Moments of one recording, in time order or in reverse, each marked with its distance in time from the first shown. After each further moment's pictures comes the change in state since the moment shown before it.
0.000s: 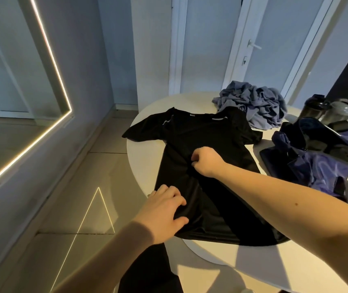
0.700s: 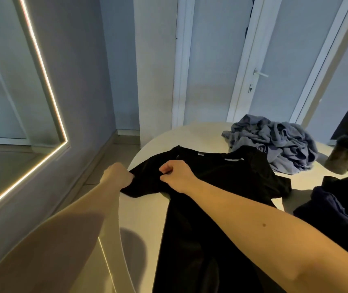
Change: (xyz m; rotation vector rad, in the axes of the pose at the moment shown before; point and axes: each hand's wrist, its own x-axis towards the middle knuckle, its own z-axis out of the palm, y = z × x) left_hand 0.247 -0.246 -0.093 -0.179 0.192 -0.885; right_hand 0.170 -0.075 0.005 0.486 0.064 -0.136
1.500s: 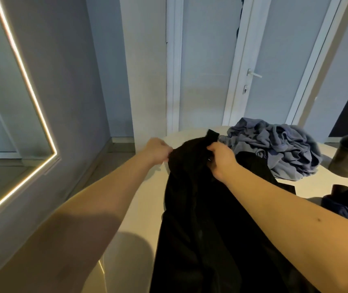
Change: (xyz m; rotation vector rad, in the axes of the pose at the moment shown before) left_hand 0.025 0.160 0.001 -0.479 -0.172 0.404; right_hand 0.048 0.044 -0.117 1.088 0.393 0.365
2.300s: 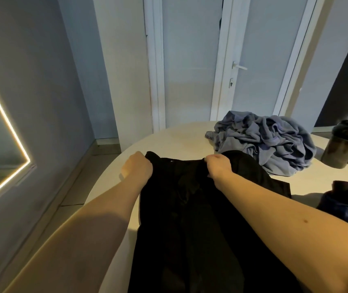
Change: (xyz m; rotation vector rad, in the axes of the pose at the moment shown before) left_hand 0.063 -0.056 0.064 0.518 0.287 -0.182; right_hand 0.061 0.028 -0.053 -0.562 0.233 -0.080
